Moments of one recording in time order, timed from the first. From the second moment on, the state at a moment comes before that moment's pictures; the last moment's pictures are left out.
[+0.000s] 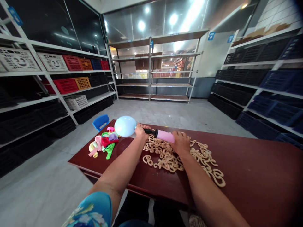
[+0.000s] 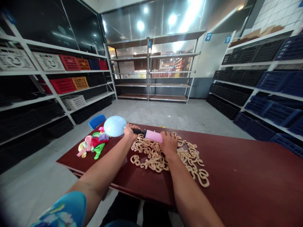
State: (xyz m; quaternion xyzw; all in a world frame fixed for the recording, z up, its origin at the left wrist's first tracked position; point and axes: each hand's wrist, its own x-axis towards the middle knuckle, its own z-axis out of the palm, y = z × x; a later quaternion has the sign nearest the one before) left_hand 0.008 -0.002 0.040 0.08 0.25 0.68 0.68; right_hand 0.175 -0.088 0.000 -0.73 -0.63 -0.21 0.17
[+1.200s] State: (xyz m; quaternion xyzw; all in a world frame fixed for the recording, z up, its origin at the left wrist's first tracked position) left_hand -0.040 0.033 0.061 0.10 0.26 0.72 0.64; right_hand 0.204 -0.085 -0.002 -0.77 -0.56 -0.21 0.20
